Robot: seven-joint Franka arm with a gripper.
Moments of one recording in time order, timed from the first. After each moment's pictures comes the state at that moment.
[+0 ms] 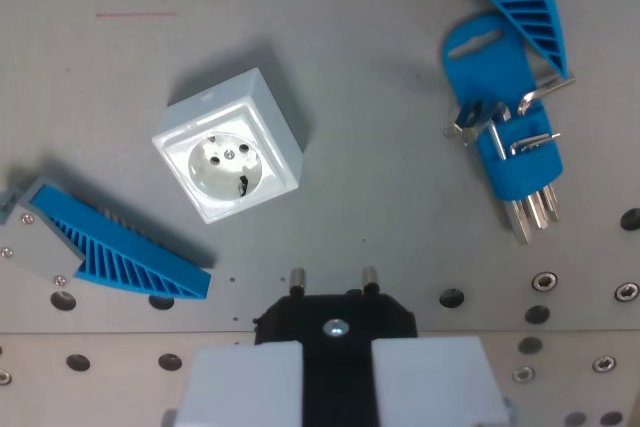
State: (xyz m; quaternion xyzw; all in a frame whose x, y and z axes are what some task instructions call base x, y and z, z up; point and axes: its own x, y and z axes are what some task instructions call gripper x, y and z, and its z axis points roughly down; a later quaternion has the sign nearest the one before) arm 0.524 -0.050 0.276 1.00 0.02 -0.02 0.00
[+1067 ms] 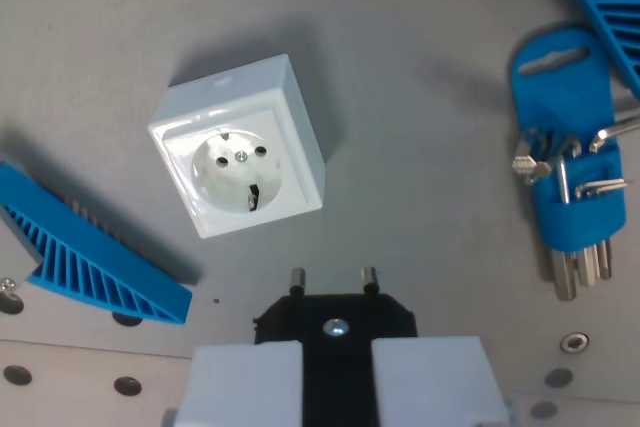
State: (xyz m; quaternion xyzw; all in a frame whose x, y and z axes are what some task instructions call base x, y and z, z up) arm 0.503 -0.030 0.212 1.00 0.09 -0.02 0.00
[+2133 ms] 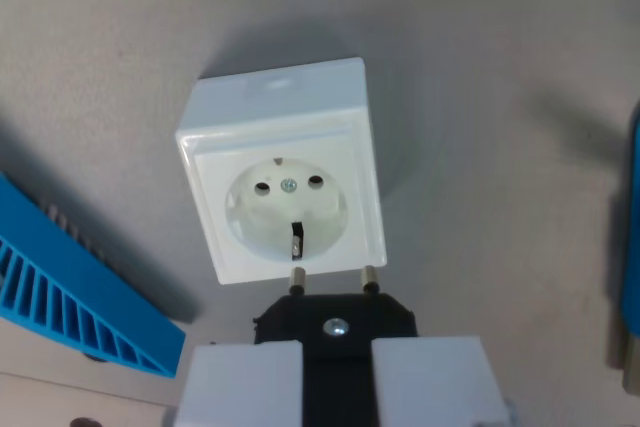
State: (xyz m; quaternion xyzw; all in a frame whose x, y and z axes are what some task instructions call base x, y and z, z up) arm 0.482 -0.007 0.146 0.99 0.16 -0.03 0.00
